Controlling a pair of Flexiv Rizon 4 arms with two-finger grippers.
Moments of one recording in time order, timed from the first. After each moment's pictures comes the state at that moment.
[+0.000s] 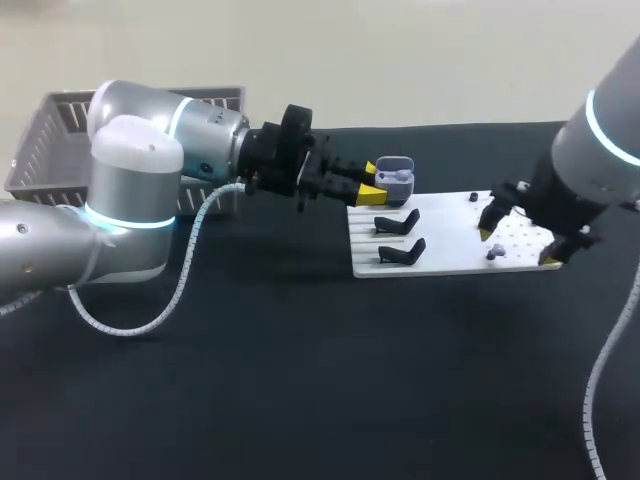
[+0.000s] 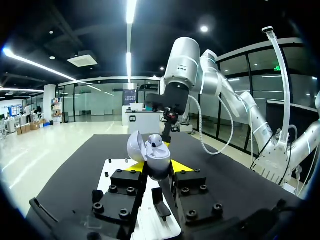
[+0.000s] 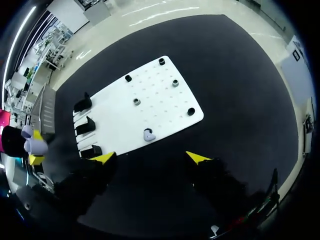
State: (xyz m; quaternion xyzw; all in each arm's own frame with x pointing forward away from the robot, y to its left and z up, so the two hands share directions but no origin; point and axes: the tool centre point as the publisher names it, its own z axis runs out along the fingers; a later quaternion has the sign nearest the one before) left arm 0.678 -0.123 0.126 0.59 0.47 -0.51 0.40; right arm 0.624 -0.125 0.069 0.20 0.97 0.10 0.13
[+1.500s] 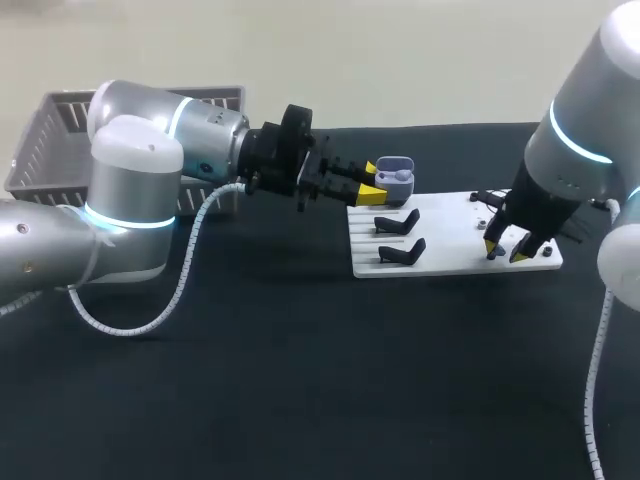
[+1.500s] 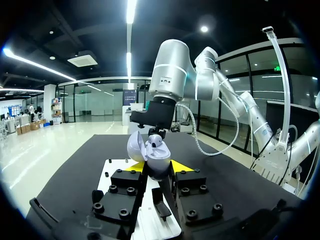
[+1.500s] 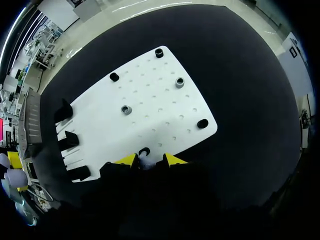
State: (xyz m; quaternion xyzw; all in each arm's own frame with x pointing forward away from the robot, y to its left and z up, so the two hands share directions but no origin) left arm 0.678 -0.123 0.126 0.59 0.47 -0.51 0.40; right arm 0.653 -0.127 0.025 0.21 0.97 0.08 0.09
